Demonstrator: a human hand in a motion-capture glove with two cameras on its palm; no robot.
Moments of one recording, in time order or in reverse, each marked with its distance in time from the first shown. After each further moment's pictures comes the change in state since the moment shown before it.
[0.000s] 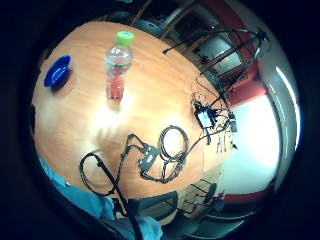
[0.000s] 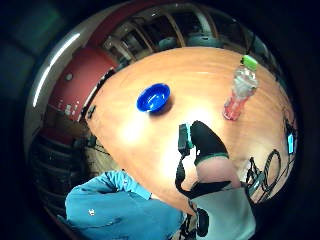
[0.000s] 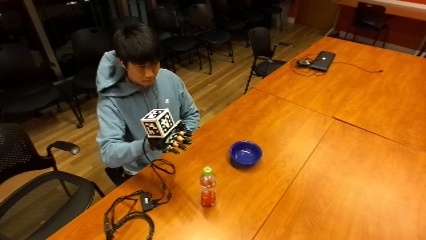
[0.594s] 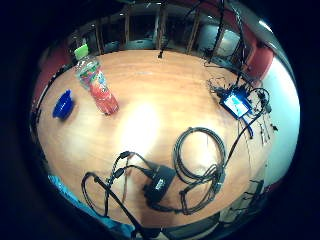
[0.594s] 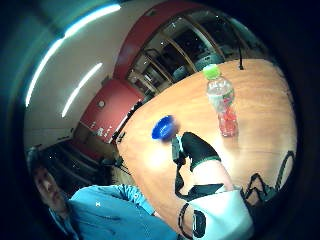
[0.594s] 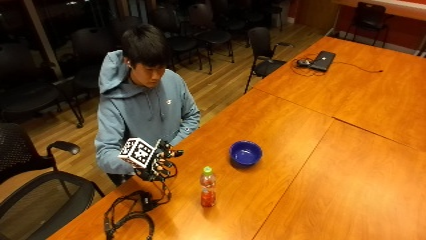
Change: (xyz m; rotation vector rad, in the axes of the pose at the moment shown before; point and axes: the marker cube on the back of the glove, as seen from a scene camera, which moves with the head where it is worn) arm 0.079 0.028 0.054 0.261 -0.385 0.149
